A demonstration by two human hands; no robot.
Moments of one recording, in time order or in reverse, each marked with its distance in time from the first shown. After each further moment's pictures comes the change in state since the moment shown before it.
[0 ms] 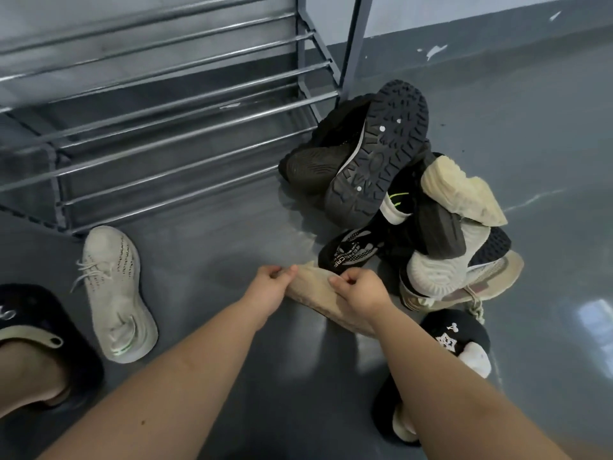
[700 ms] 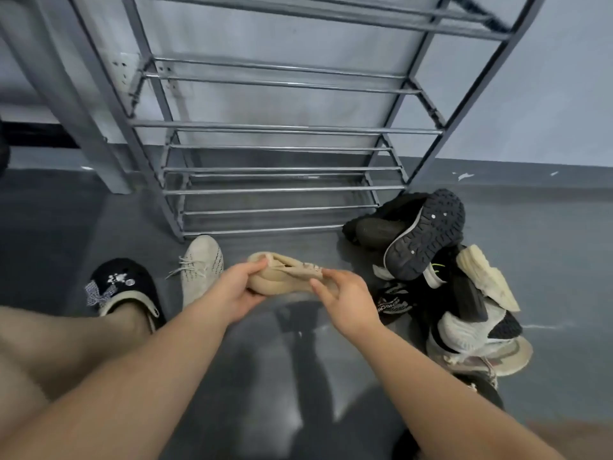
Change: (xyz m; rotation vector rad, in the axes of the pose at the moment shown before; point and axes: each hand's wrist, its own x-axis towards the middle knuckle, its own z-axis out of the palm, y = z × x) left_hand -0.102 -0.008 -0.169 -1.022 -0.127 0.111; right_hand -0.123 -0.135 0.065 -0.410 0.170 -0.546
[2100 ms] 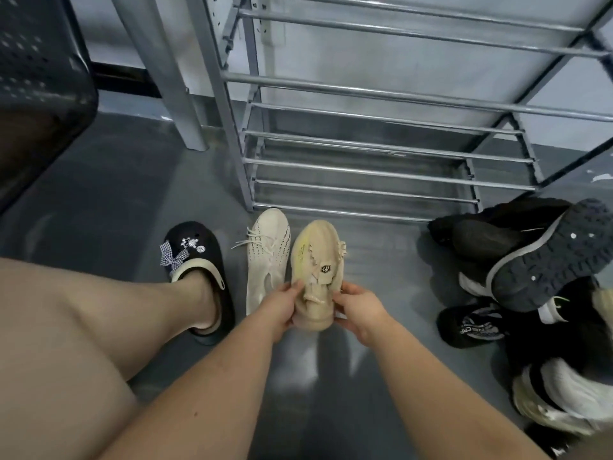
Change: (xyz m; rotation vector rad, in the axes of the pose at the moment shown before) left_hand 0.053 -0.036 -0.091 0.229 0.279 -0.154; right_hand 0.055 -0.051 0.111 0.875 -0.467 0.565
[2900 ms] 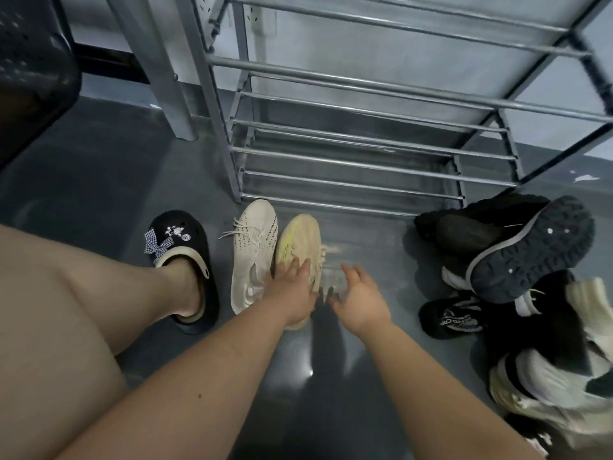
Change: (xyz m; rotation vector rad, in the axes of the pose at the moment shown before) left_hand -0.018 0.008 0.034 1.510 0.071 0.442; right_hand -0.007 0.008 -0.040 -1.175 0.206 -0.326
